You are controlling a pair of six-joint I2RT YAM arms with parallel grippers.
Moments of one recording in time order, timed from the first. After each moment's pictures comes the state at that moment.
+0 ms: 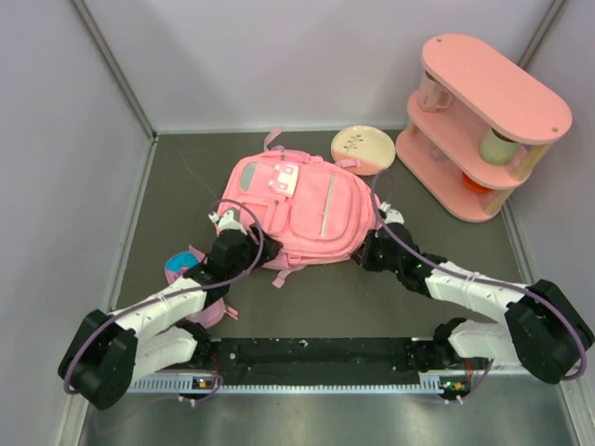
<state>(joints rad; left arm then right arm) -0.57 1.08 0.39 0.16 -0.10 -0.87 0.68 1.21 0.48 0.05 0.08 0.71</state>
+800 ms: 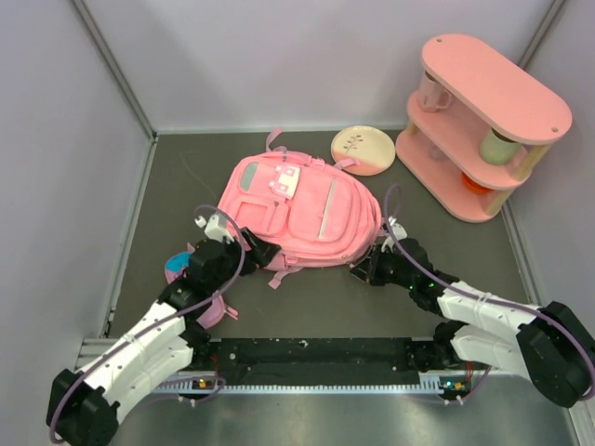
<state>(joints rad) -0.49 0.71 0.37 -0.03 0.05 -0.84 0.63 1.05 0.27 0.23 -0.17 0.73</state>
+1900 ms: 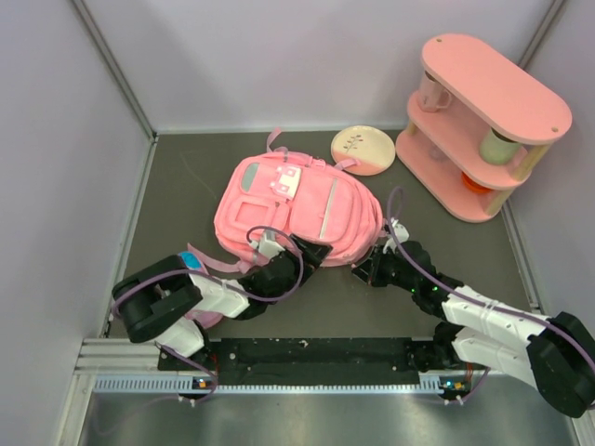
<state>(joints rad) -1.00 1.51 0.38 0.78 -0.40 -1.44 0.65 0.97 0.26 0.19 -0.13 0.69</state>
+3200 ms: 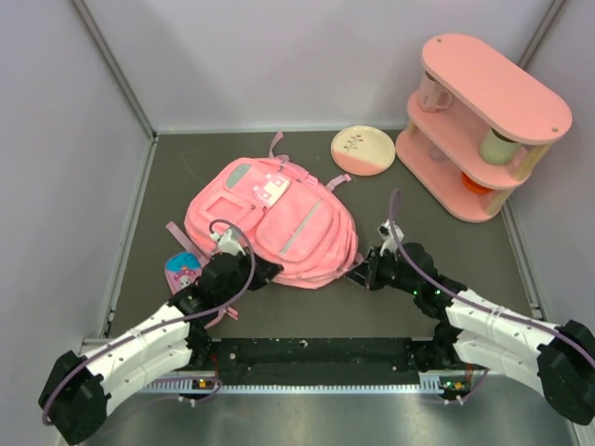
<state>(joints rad) -0.69 0.70 0.24 0.05 -0.06 -1.02 0.68 0.91 0.27 0.19 -0.21 0.67</state>
